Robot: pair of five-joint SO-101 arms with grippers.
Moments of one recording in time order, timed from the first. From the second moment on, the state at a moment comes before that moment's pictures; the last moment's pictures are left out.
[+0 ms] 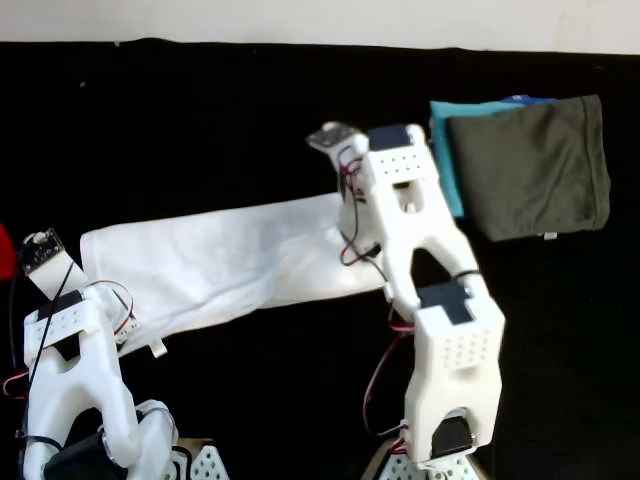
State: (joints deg) left arm -35.2 -24.7 66.2 40.5 -18.7; right arm -19.0 29.8 -18.0 90.4 24.6
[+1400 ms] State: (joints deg) left arm -35.1 -24.7 66.2 40.5 -18.7; right arm -36.0 27.7 -11.2 73.5 24.8
